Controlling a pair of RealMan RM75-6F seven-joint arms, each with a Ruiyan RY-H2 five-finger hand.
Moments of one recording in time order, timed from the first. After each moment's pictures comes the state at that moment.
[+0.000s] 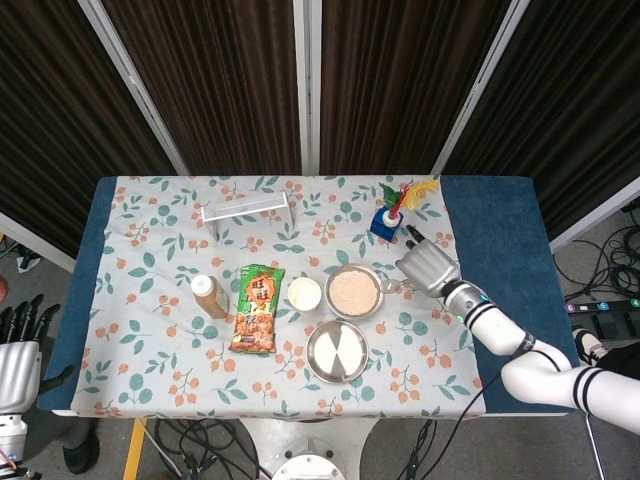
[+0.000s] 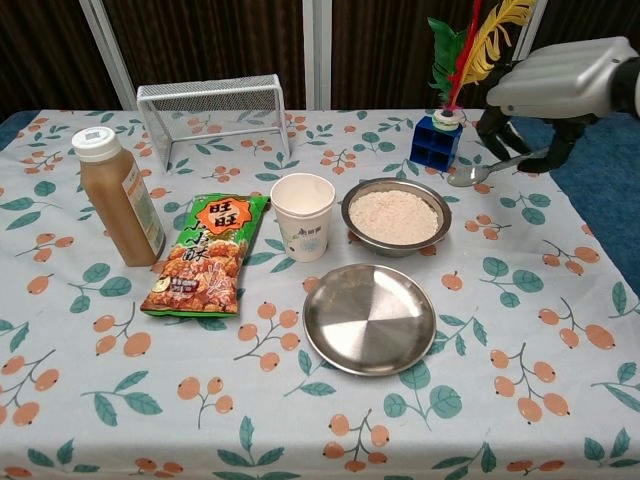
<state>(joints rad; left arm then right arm) 0.01 -1.19 -0.04 -1.65 1.44 1.56 0.22 0.90 -1.24 0.12 -1.49 -1.16 0.61 -0.60</state>
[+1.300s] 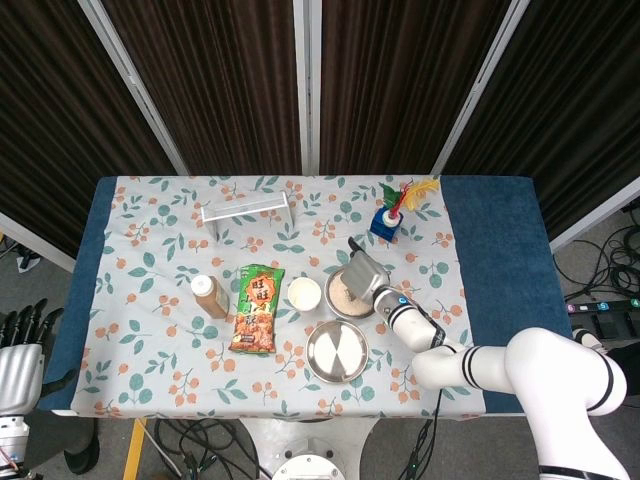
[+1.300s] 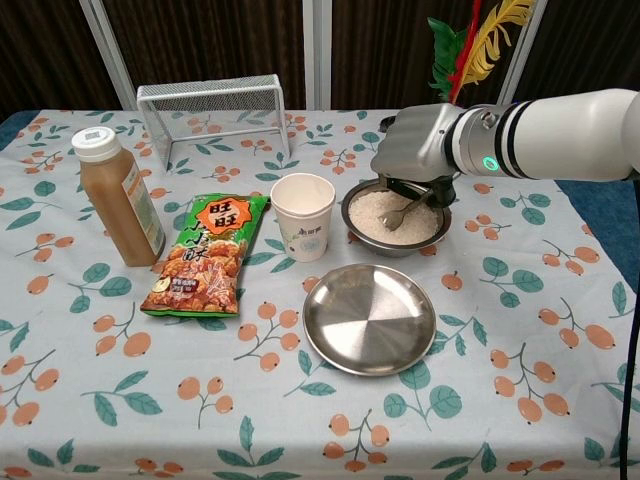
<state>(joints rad) 0.01 -1.20 -0.03 -1.63 1.43 1.54 0.20 1.31 -1.58 -0.15 -1.35 -0.60 0.75 -1.04</state>
